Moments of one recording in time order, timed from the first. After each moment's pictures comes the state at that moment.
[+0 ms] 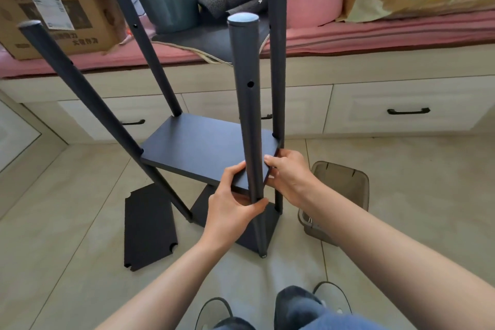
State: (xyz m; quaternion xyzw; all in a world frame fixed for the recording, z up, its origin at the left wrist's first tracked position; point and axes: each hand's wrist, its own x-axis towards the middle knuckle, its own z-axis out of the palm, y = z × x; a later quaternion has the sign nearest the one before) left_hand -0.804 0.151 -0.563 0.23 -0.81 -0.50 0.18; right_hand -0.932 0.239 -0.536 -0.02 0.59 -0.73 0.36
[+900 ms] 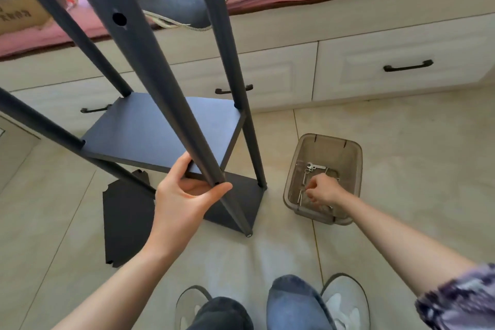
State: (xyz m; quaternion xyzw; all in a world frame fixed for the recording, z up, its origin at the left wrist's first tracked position) left_hand -0.813 0.143 -0.567 0.19 -0.79 -0.54 0.22; right_hand -1.022 0.343 -0.729 -0.10 0.88 -0.30 0.36
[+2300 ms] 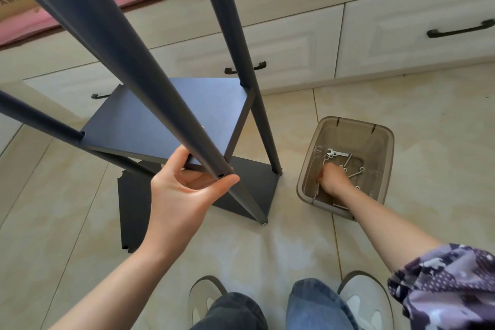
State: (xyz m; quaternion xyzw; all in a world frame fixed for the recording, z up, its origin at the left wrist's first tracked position) left_hand -0.824 0.143 -0.570 0.18 -0.81 -0.51 0.24; right_hand -1.047 0.306 -0.816 -0.10 0.92 -0.22 0.30
